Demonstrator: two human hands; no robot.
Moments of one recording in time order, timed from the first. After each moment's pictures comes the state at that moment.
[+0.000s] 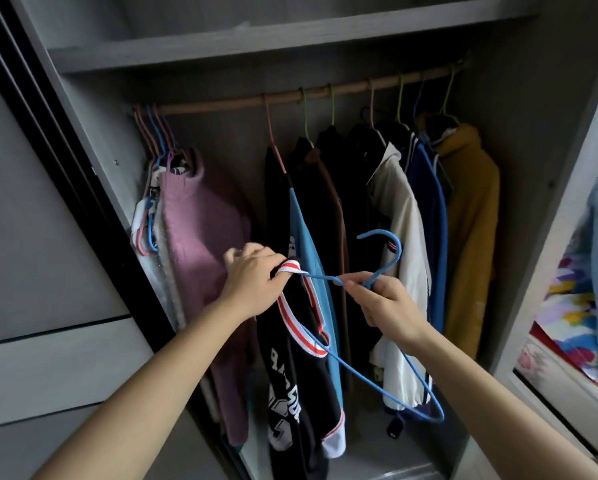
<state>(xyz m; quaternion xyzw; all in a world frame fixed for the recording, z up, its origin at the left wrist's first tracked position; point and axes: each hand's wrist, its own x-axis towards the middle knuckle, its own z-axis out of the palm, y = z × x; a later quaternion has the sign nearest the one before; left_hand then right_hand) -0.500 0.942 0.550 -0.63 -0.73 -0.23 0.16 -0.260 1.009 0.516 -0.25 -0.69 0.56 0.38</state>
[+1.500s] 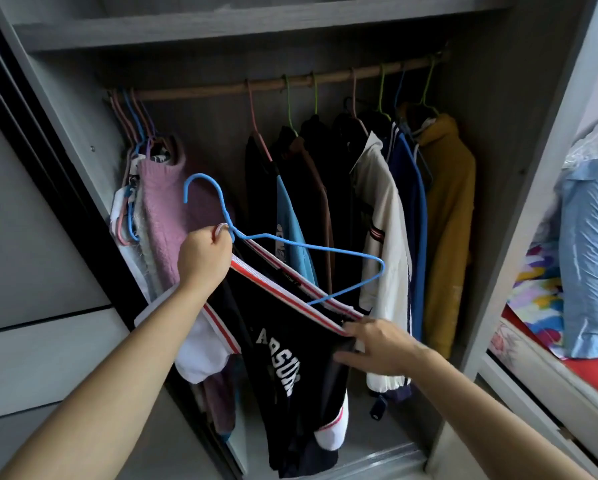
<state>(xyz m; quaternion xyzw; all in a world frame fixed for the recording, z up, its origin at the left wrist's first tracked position) -0.520 0.935 0.568 -0.41 -0.77 -0.48 0.10 -0.228 1.024 0.428 -0.27 -0.95 0.10 0.10</state>
